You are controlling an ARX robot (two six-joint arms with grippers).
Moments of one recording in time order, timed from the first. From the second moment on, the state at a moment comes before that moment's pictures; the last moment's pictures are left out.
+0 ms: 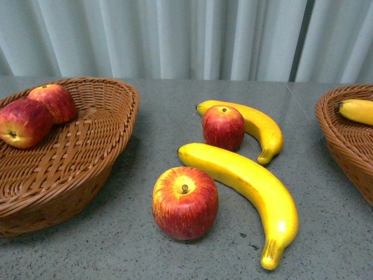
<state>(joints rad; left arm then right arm) 0.00 0.01 0.01 0.00 0.00 0.00 0.00 0.00 0.01 0.00 0.00 -0.01</state>
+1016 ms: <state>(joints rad) 0.00 0.01 0.01 0.00 0.00 0.00 0.00 0.00 0.01 0.00 0.00 -0.01</state>
